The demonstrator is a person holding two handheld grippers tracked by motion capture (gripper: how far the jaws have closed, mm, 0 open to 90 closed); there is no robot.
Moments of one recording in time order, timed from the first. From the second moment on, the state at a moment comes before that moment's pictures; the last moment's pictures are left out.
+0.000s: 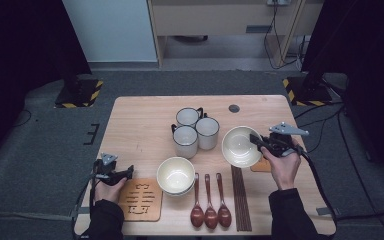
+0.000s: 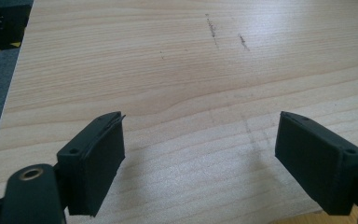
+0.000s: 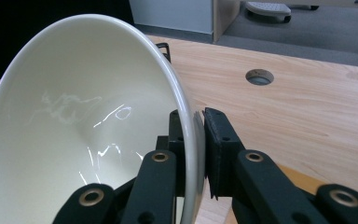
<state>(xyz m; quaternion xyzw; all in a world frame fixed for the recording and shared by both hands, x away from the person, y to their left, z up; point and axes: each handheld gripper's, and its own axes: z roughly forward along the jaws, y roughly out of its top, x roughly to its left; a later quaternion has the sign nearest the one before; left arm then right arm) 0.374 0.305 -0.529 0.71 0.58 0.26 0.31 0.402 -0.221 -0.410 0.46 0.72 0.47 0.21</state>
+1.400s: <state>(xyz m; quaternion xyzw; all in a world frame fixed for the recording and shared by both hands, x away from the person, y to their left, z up) 0.377 0.307 -0.536 0.71 0.59 0.25 0.30 0.428 -0.287 -0.460 0.54 0.71 0.41 0.21</state>
